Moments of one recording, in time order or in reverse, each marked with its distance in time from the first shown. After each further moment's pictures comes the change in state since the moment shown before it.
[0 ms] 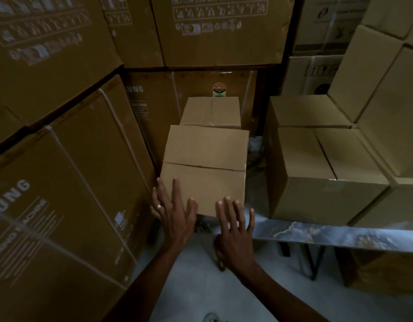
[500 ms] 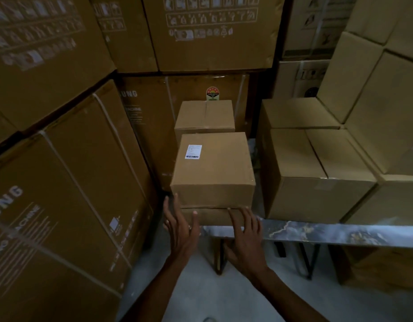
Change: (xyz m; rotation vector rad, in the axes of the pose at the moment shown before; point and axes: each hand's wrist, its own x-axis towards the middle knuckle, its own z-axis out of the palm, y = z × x) left_hand -0.038 0.005 0.016 -0.322 -0.070 -0.067; right_hand -0.018 0.031 -0.008 0.208 -0.022 0.097
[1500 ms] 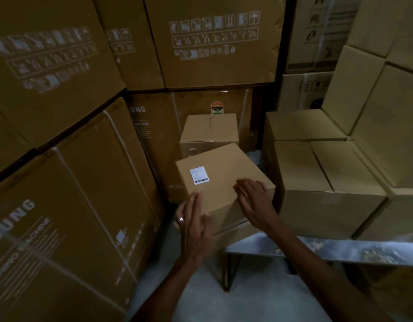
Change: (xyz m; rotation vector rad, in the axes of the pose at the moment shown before) left_hand 0.019 0.046 -0.007 0.022 -0.043 0.222; right_hand 0.133 0.044 -0.050 0.324 -0.062 -0.037
